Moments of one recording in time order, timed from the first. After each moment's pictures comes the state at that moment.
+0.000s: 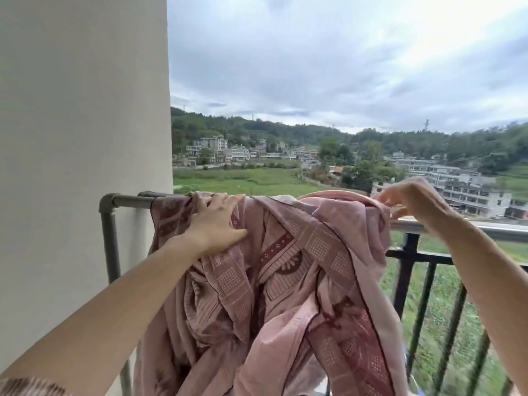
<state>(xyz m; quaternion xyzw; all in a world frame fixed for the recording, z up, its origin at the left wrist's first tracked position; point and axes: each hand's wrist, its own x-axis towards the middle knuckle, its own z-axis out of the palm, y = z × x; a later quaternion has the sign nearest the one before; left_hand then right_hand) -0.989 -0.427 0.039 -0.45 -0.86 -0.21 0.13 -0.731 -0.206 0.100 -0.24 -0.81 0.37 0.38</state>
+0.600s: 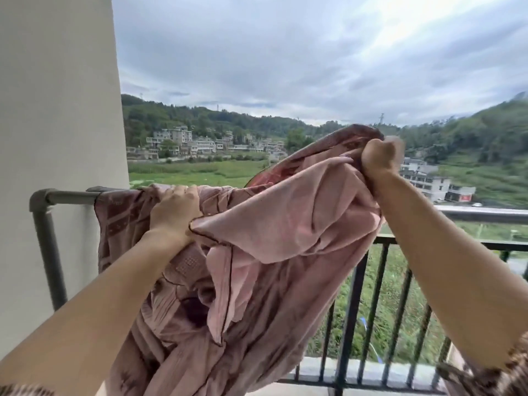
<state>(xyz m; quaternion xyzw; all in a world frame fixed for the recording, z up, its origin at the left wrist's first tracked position) -0.971 -0.402 0.044 -0.35 -0.88 -0.22 0.21 -0.758 -0.169 0.132 -0.37 -0.56 0.29 0.68</state>
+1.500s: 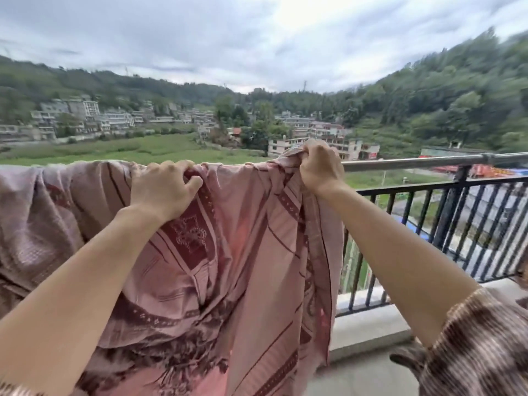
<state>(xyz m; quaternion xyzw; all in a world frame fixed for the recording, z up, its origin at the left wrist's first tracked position) -0.885 -0.306 0.037 -0.52 -0.80 -0.21 0.23 -0.666 -0.148 0.050 -0.46 -0.75 -0.04 0.47</state>
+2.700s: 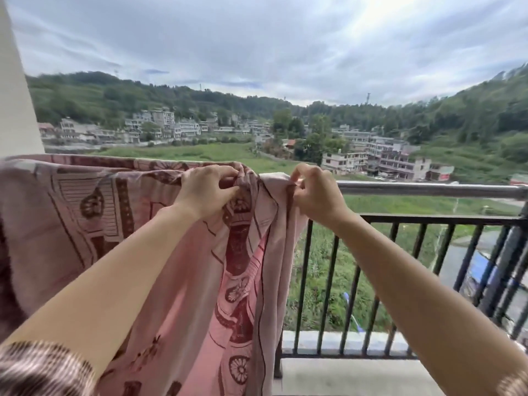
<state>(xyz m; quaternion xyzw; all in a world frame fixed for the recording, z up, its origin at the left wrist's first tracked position) -0.735 -0.180 0.037 -0.55 -0.72 -0.37 0.19 -0.552 -0.066 0.043 -0.27 -0.86 0.07 0.43</state>
